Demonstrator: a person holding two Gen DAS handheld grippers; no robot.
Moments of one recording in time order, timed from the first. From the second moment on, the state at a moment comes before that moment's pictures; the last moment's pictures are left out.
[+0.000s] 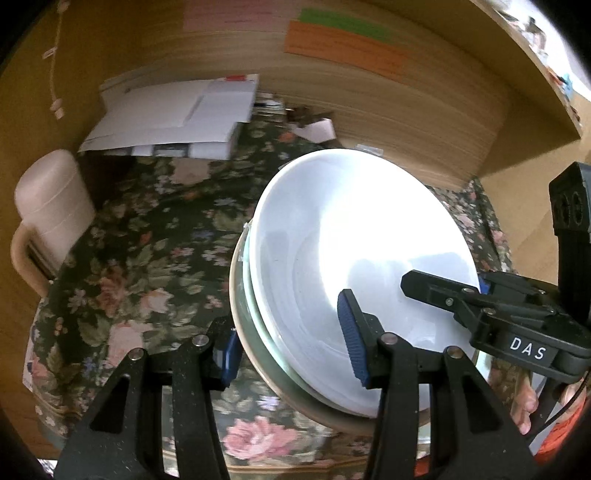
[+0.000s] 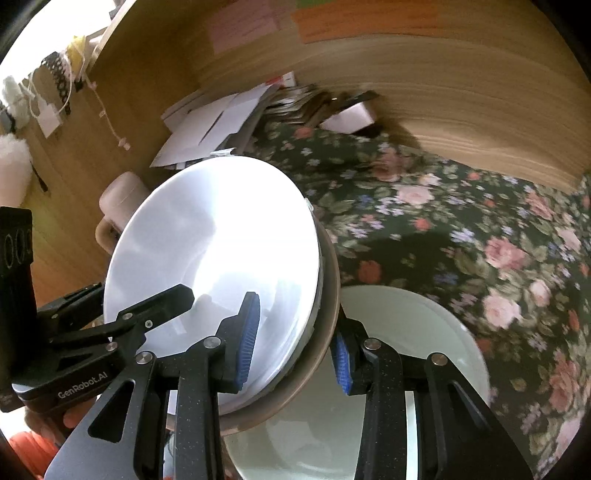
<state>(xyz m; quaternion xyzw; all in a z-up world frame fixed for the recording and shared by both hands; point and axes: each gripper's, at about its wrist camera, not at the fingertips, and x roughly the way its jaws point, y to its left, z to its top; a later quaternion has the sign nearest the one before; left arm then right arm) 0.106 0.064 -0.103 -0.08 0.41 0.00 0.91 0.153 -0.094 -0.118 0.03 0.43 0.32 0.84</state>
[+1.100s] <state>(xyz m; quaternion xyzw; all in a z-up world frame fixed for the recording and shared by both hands) 0.111 -0.012 -0.129 -0.05 0.46 -0.06 0.88 0.134 -0.181 -0.144 0.08 0.45 0.25 0.85</state>
